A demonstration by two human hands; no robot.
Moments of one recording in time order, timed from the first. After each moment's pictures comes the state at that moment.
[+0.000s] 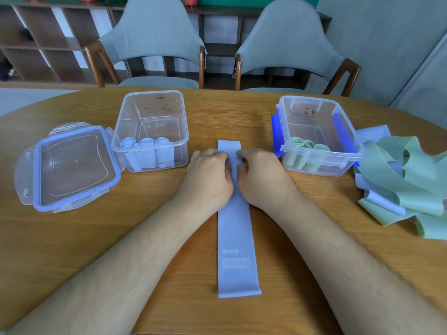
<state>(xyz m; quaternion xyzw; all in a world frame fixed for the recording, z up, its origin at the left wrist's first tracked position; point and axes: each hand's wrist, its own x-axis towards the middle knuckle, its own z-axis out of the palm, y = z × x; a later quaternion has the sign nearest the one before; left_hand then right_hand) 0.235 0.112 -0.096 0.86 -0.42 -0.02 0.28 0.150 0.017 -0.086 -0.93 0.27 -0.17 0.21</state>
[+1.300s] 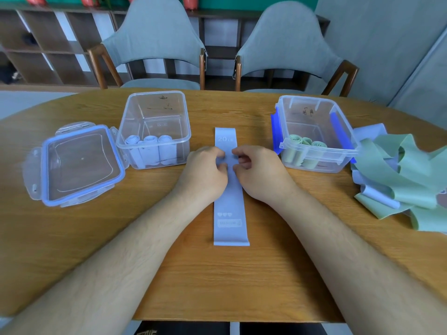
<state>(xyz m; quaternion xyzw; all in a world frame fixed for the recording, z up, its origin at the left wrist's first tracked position) 0.238 0.121 -0.090 0.86 -0.38 -0.07 0.34 0.145 0.018 -0.084 -0.90 0.27 -0.18 0.29</state>
